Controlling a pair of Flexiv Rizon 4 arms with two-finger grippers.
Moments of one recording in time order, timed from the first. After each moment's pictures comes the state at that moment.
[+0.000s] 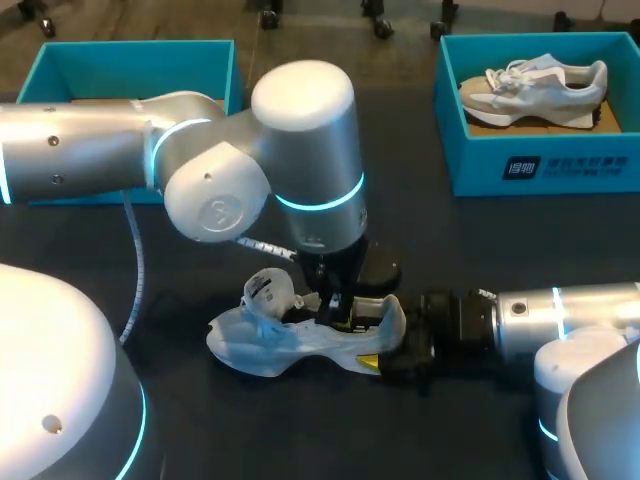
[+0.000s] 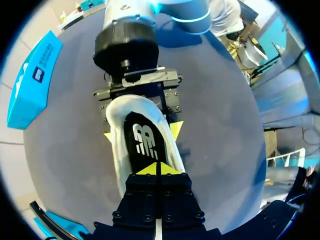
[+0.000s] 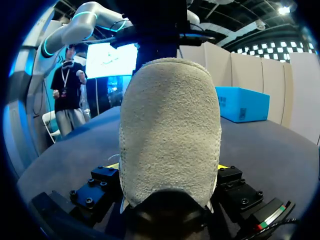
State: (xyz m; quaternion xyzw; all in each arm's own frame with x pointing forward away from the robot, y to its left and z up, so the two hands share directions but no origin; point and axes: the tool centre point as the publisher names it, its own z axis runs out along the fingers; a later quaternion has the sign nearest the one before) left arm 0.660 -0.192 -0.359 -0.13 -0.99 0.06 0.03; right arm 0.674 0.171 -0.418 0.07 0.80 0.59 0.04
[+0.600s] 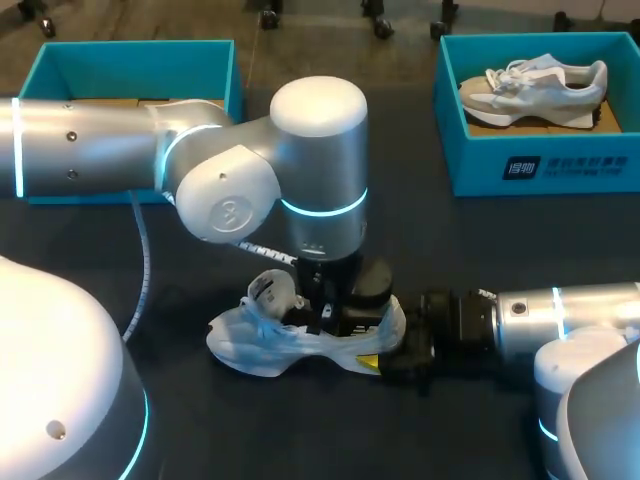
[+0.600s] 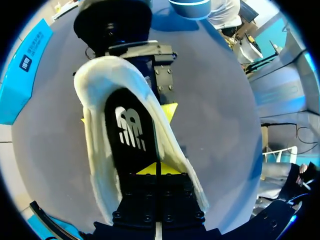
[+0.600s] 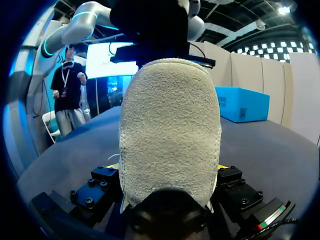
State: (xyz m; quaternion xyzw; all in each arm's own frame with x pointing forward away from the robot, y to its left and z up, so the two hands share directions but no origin) left arm 0.653 -0.170 -0.382 -0.14 -0.99 0.02 0.07; right arm 0.674 0.171 -0.418 0.07 0.80 0.59 0.04
